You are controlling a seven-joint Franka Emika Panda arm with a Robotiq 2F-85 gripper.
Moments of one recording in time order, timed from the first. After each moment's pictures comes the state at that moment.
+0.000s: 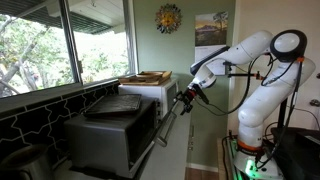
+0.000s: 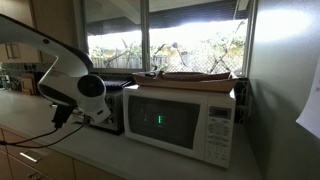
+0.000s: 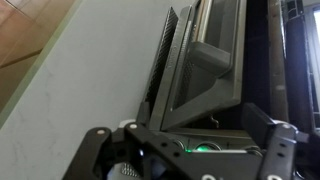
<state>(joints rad) -0.30 -0.58 -0.17 -2.77 1.06 1.96 -0.22</state>
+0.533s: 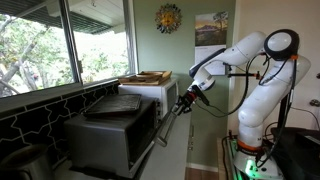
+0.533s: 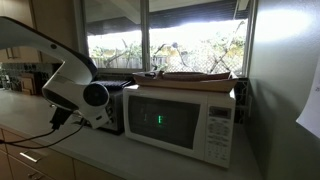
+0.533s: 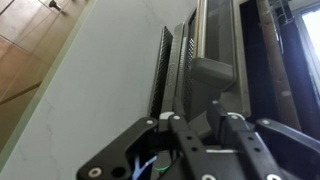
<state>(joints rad) -0.30 -0.52 -0.19 -2.77 1.09 1.87 -0.19</state>
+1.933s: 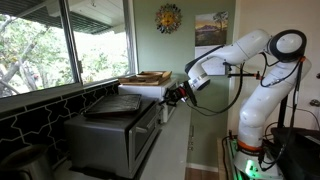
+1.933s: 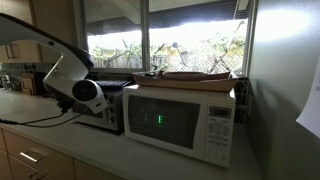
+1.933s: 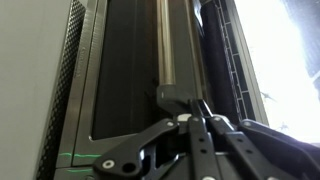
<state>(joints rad) -0.22 -0.54 -0.01 -2.73 1.59 2.07 -0.28</state>
